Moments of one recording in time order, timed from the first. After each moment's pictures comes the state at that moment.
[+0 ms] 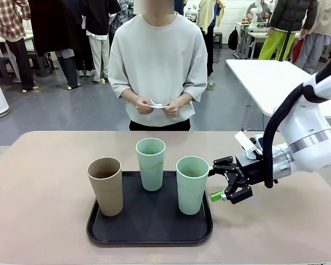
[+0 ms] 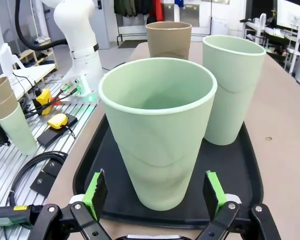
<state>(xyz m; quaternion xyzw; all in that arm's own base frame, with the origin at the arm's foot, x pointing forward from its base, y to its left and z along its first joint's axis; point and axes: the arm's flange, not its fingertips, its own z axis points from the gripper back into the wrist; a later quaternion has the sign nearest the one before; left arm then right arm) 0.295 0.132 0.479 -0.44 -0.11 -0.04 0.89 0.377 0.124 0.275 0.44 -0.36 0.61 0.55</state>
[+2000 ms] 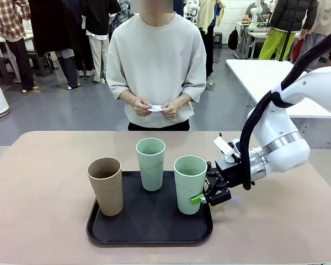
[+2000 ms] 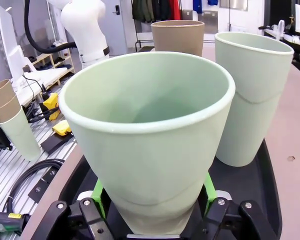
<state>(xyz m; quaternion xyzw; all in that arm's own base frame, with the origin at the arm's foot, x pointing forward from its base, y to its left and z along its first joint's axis) 0.295 0.132 0.479 -0.44 -0.11 -0.04 0.89 0.392 0.172 0.248 0.49 -0.34 0.62 0.52</state>
